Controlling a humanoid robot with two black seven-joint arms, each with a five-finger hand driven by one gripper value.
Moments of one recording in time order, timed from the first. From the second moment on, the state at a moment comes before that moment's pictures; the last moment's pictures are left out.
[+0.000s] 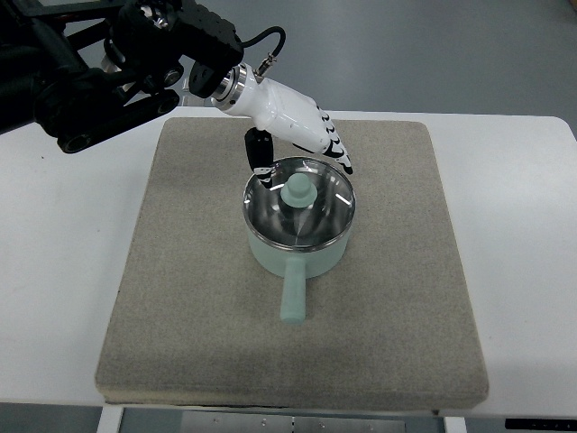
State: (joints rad) left arm -1.52 0.35 -0.07 -1.03 1.85 -0.43 -0.61; right arm 0.04 0.00 -0.05 0.16 0.03 -0.08 0.03
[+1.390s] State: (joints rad) left arm -1.52 0.33 -0.07 -1.04 1.84 -0.44 -0.61; right arm 0.04 0.00 -0.05 0.16 0.03 -0.08 0.03
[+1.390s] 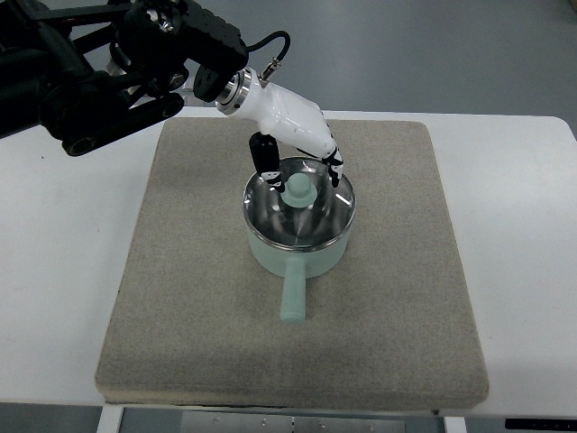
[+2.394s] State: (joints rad) left arm -1.53 0.33 -0.09 -1.04 1.79 -0.44 -0.61; right arm 0.04 0.00 -0.05 0.16 0.03 -0.08 0.03
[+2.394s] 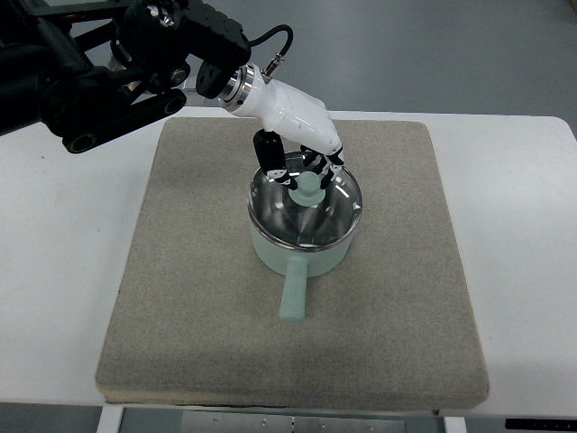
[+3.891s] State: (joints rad) left arm -1.45 0.55 -0.09 -0.79 1.66 -0.43 -0.61; right arm 0.04 0.00 -0.05 0.16 0.03 -0.08 0.03
